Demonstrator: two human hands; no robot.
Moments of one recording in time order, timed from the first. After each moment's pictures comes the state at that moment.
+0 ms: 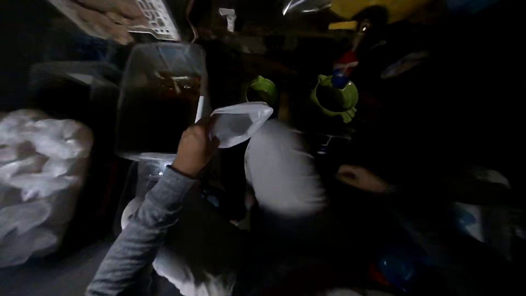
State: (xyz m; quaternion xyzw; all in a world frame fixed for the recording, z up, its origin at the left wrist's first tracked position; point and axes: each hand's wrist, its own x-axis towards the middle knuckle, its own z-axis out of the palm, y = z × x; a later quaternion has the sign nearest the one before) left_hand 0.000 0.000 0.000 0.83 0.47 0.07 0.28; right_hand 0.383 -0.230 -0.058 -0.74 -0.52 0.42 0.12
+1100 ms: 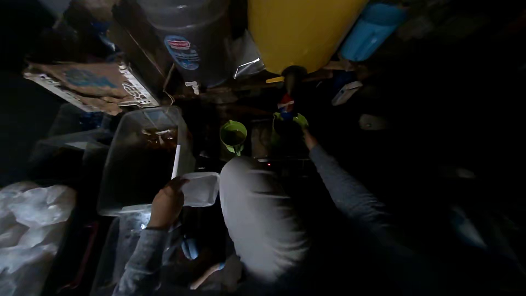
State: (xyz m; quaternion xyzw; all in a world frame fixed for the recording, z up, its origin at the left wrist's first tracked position) left_hand 0.005 -0.011 -0.032 0.80 0.54 -0.08 0.23; right_hand 0.408 -0.094 -0.009 -0.85 -0.05 0.41 0.33
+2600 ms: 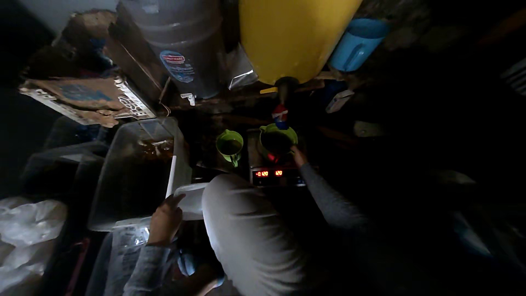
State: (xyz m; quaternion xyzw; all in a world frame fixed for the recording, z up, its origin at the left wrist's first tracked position) left_hand 0.007 -0.022 -0.049 0.76 0.60 -0.10 0.23; right_hand 0.464 -0.106 -0.219 -0.79 -0.10 0.34 0.49
